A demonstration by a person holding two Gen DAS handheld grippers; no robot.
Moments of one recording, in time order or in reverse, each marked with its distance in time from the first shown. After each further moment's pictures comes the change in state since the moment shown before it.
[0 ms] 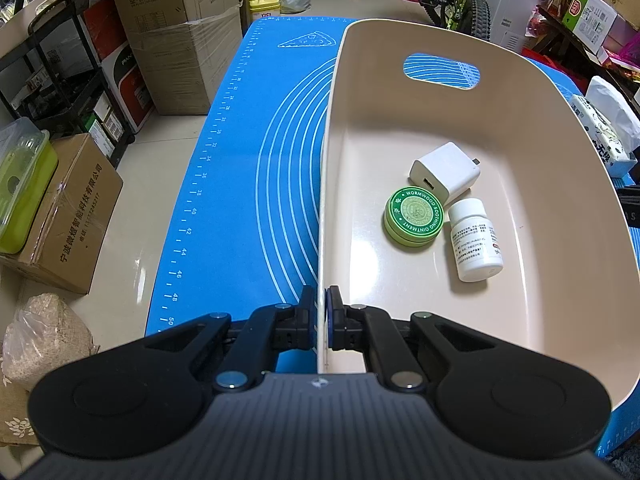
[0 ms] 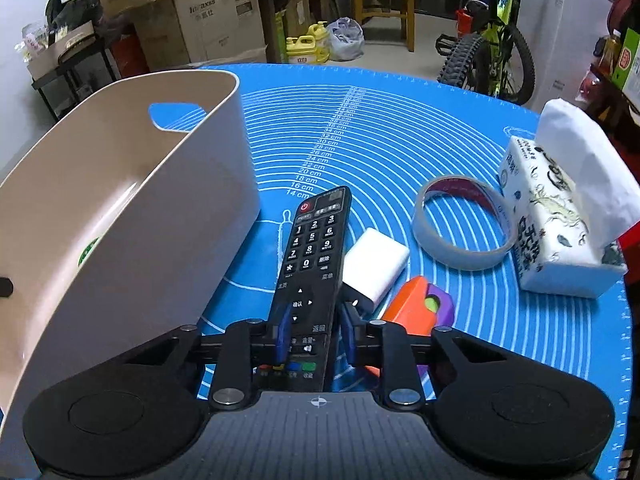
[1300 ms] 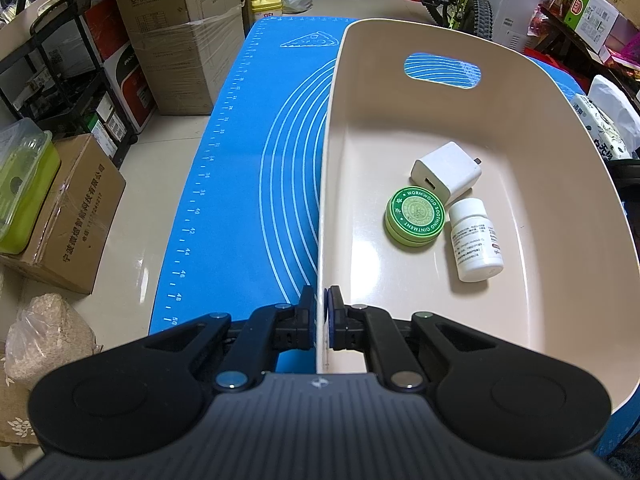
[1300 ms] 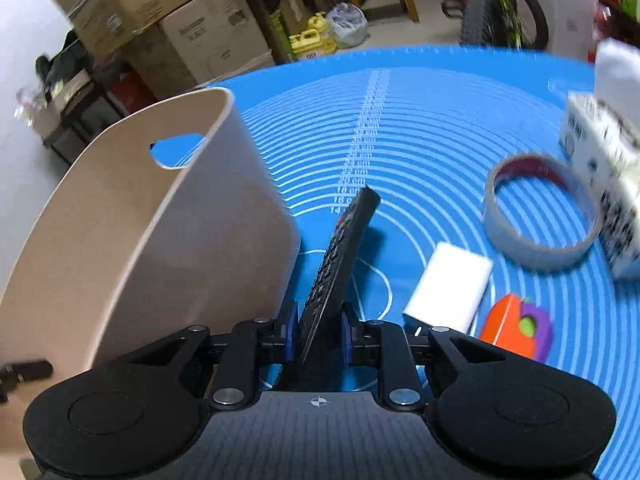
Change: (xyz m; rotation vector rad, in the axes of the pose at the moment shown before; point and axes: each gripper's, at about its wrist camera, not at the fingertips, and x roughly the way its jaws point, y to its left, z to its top) left arm -0.001 0.001 0.000 0.001 0.000 0.007; right arm 0.046 -0.002 0.024 0.209 0.034 0.180
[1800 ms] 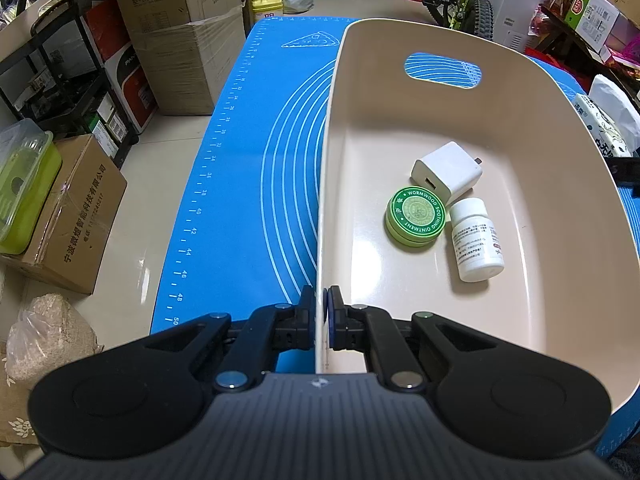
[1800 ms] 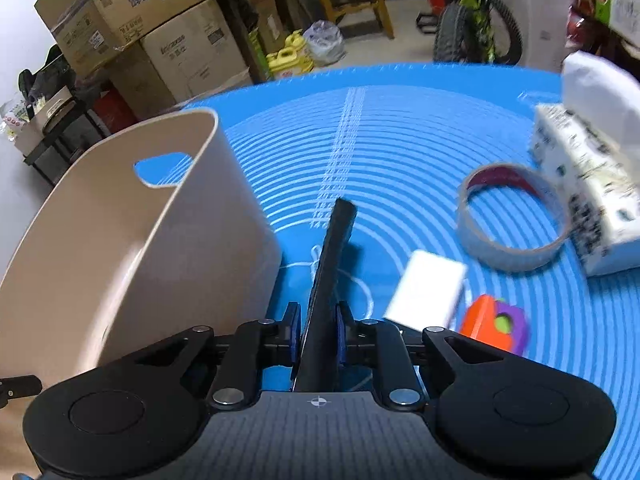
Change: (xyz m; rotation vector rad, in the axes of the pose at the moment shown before) left arm -0.001 -0.002 0.001 -0.001 0.000 0.003; right arm -0.021 0.007 -0.005 -0.013 -0.100 -0.112
